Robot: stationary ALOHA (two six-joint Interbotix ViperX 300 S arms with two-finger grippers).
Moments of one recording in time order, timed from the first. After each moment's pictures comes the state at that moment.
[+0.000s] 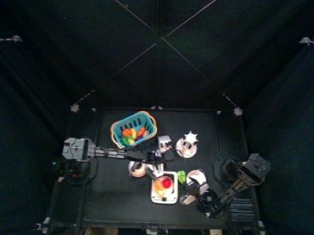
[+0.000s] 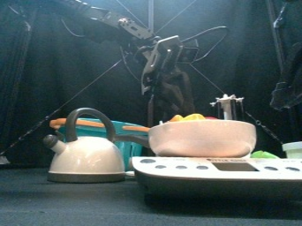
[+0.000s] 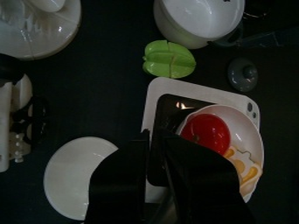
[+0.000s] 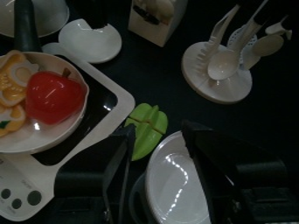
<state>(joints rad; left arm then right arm) 0.04 0.25 0.16 -0.21 0.51 -0.02 0.86 0.11 0.62 -0.96 1.42 2.14</state>
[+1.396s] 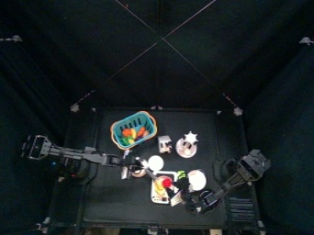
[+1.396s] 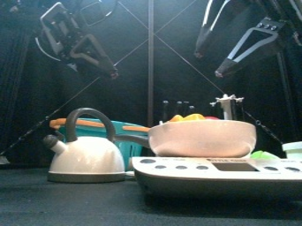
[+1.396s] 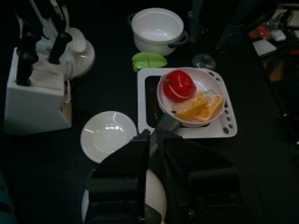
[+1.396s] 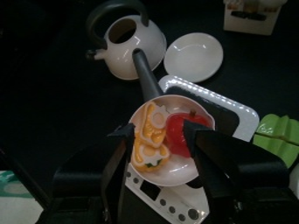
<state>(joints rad) -0.08 -0.39 0.90 0.00 -0.03 -0.01 0.67 0.07 0.44 -1.10 1.11 2.36</state>
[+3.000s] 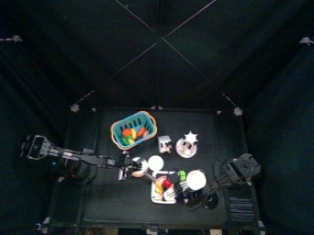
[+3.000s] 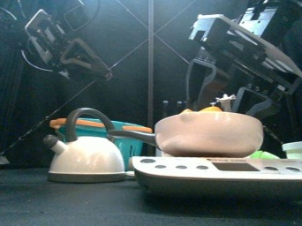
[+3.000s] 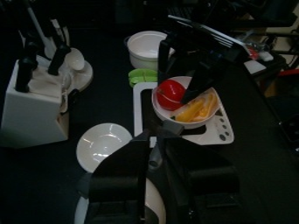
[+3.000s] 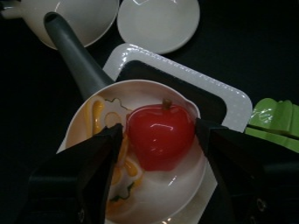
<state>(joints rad) -0.08 -0.39 1.01 0.01 -0.27 -0.01 0.52 0.21 0.43 -0.90 0.98 2.22</state>
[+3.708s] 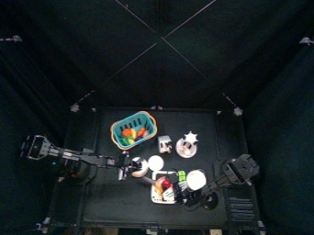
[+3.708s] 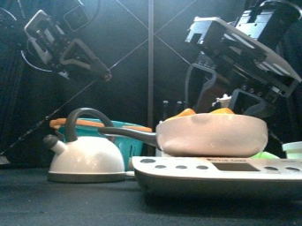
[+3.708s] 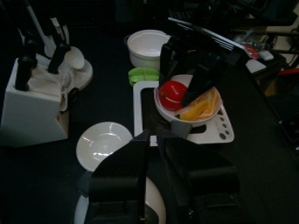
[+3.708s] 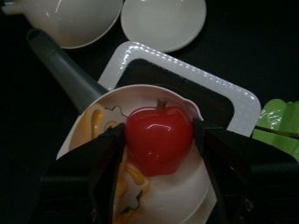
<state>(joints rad) -0.08 -0.38 1.01 0.01 -0.27 -0.01 0.52 0.22 0.42 -0.91 0.96 2.22</state>
